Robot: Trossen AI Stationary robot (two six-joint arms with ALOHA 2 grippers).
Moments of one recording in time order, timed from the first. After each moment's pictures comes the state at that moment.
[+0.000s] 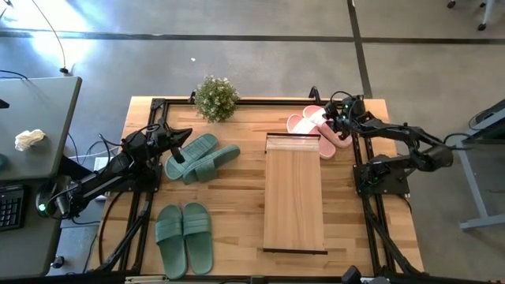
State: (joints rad) left arm 0.71 0.01 0.02 0.00 0.07 -0.11; right arm -1.11 1.28 0.38 0.13 -0.17 1.30
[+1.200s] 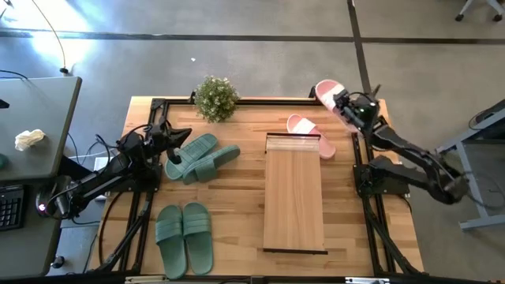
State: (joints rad) left arm 0.71 0.01 0.02 0.15 0.16 -0.19; right arm -0.99 0.82 0.38 0.21 0.15 1.12
